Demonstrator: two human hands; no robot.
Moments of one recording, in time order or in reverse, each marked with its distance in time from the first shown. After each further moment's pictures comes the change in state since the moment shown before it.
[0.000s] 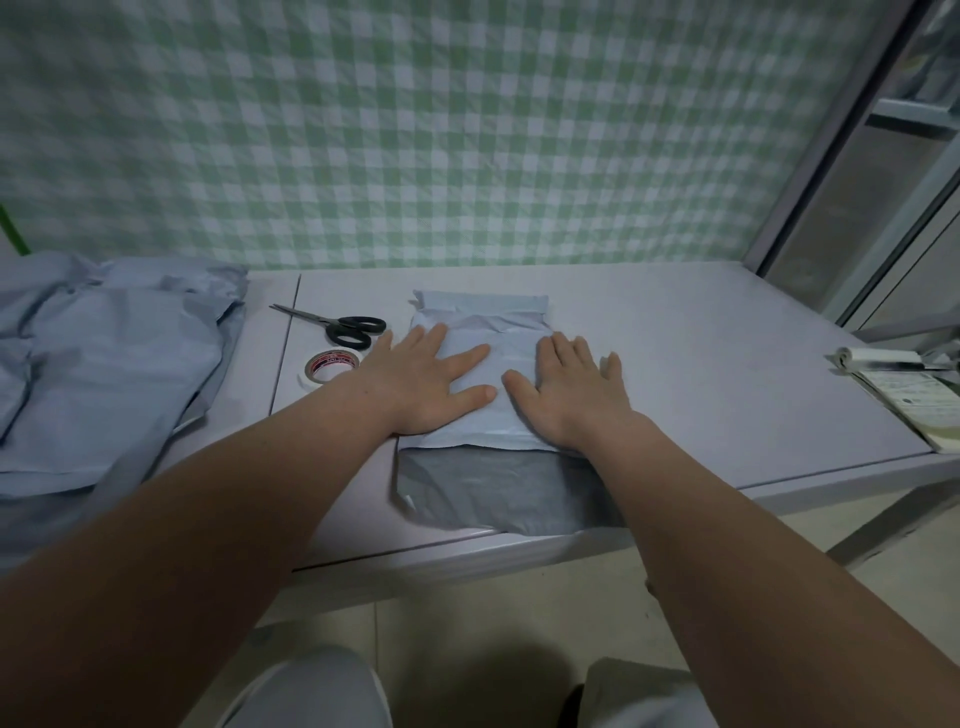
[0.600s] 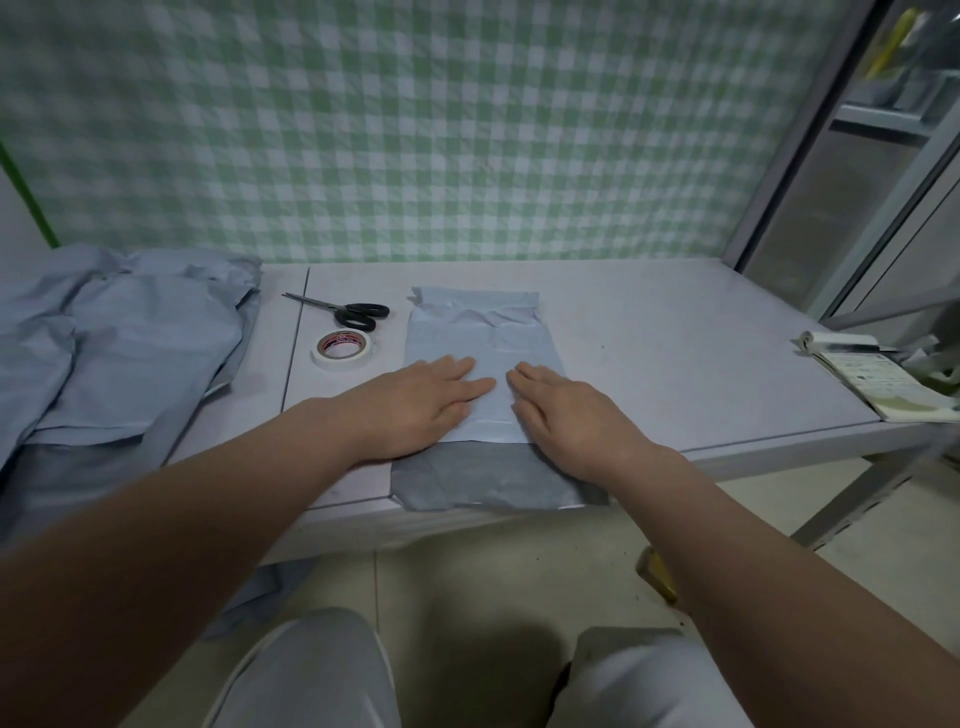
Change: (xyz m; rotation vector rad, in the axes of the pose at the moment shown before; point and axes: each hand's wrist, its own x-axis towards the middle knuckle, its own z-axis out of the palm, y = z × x) left_hand -0.062 0.014 0.007 -0.225 0.048 0.290; right_hand -0.081 0.003 -0.014 0.131 0.065 -0.335
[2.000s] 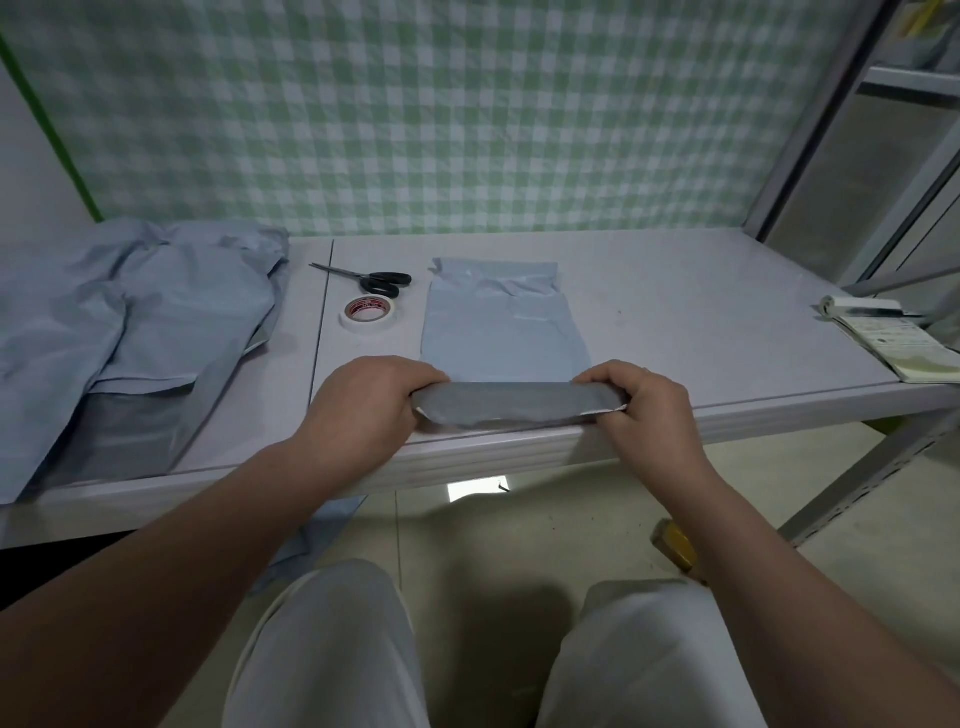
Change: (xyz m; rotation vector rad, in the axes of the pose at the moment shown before) left_hand -0.076 0.015 0.019 -0.144 0.541 -0.161; right_hand -0.057 0.009 0.017 0.511 0.427 0.198
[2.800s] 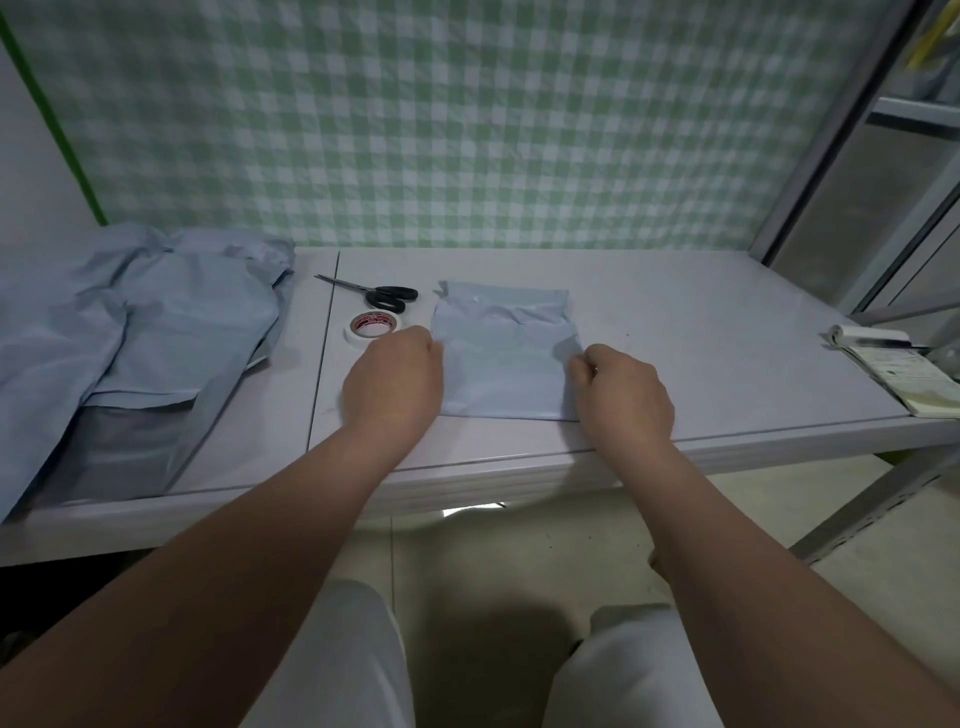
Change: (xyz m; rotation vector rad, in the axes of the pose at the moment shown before) left_hand 0.053 0.002 0.026 0.042 0.183 -0.477; right_hand 0.049 -0.023 0.026 -0.398 0.068 0.229
